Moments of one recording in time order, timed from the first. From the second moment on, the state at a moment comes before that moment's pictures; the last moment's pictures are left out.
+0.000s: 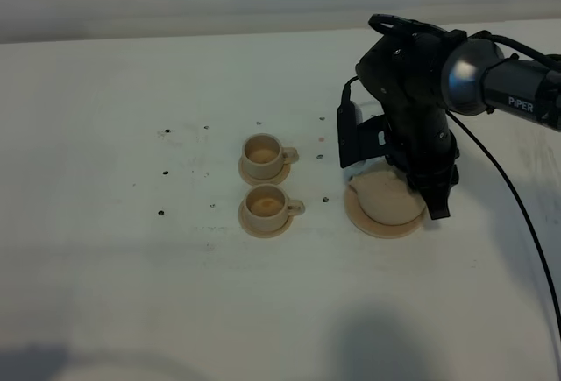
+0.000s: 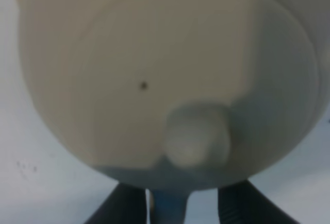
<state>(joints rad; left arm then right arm) 0.04 0.00 -0.51 -0.01 1.04 -0.05 0.55 2.14 -1.55 -0.33 1.21 -0.93</state>
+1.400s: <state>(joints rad) 0.04 0.00 -0.51 -0.01 1.04 -0.05 0.51 2.10 -1.55 -0.20 1.23 -0.87</state>
